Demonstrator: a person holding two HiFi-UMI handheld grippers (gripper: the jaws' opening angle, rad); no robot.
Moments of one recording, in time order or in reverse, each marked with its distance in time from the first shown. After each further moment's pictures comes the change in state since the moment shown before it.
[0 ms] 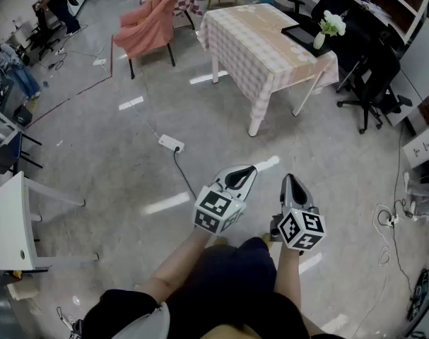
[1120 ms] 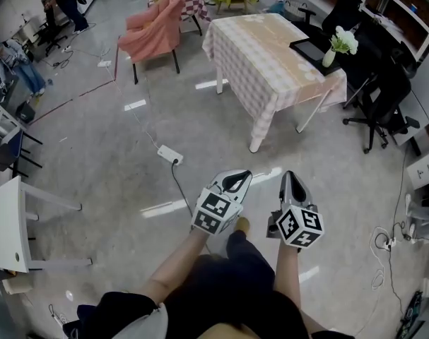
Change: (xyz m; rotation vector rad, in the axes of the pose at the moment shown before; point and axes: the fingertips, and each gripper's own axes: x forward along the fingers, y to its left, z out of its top) left arm 0.084 0.073 0.017 0.054 0.071 0.088; right arm 0.112 -0.040 0.052 0.019 -0.040 0.042
